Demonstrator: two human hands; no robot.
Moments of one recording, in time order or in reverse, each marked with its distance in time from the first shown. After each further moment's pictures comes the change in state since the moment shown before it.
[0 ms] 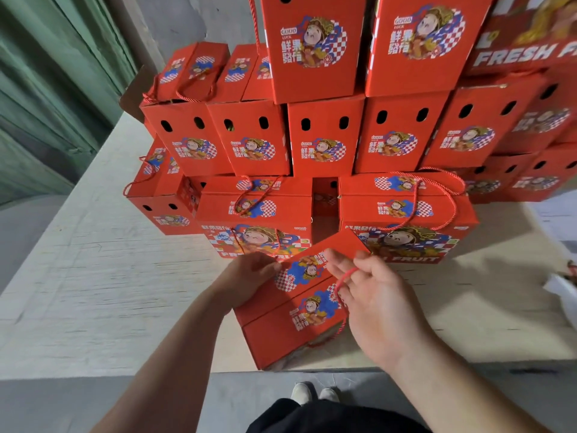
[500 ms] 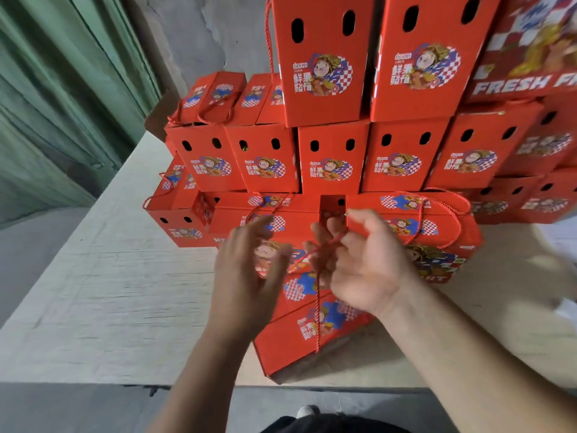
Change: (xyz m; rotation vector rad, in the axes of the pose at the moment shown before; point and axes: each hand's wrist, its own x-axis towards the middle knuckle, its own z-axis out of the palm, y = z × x) left_hand -0.084 0.081 -0.010 0.054 0.662 0.581; right_hand 0.014 -0.052 0.051 0.206 -0.129 0.213
